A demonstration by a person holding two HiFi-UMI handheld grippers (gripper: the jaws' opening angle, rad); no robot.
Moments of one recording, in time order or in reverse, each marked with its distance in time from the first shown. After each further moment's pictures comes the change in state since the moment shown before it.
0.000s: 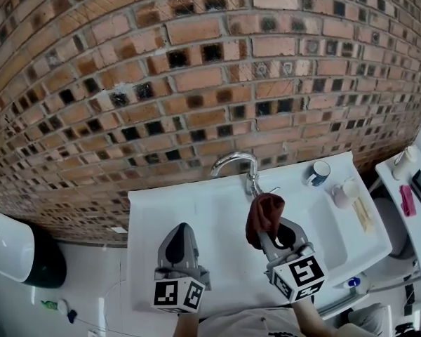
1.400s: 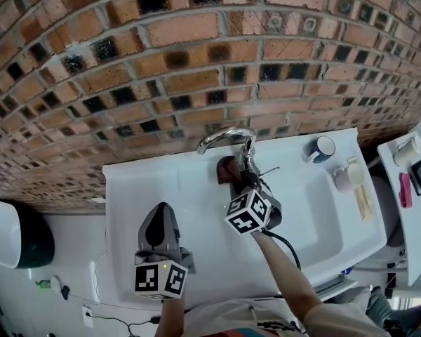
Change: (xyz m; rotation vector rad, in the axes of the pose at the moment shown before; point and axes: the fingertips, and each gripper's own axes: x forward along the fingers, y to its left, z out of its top) left arm 0.047 0.049 -0.052 -0.043 0.137 0.086; right arm 0.175 -0.070 -0.187 -0.429 0.617 -0.055
